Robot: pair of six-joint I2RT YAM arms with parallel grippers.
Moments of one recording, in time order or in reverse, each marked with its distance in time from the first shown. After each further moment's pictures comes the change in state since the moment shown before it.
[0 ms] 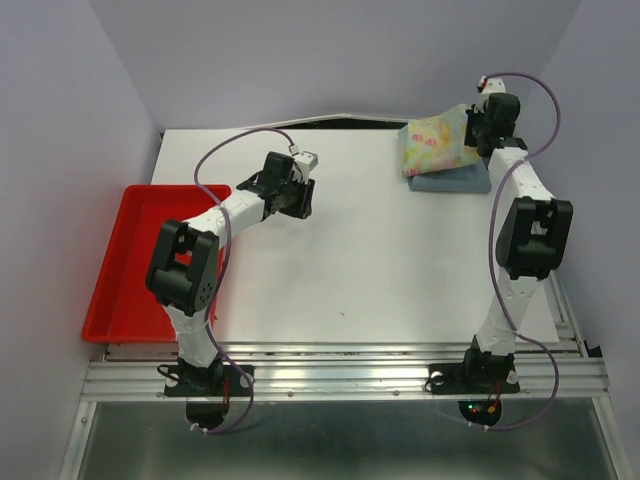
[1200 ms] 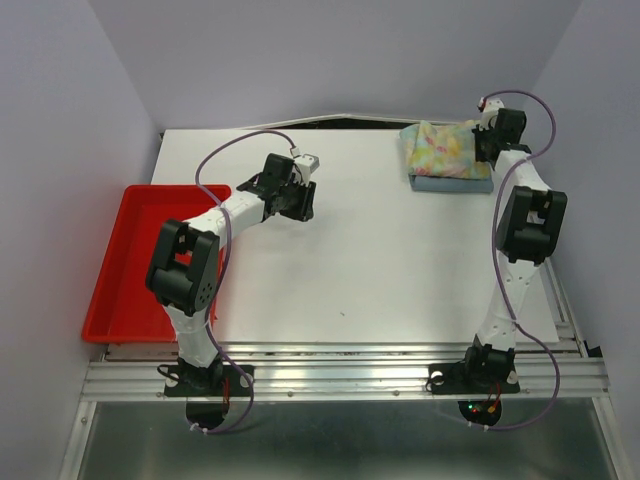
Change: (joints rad) left arm 0.000 0.000 -0.012 -0.002 0.044 0.001; right arm -0.120 0.245 0.152 -0.087 -0.084 -0.205
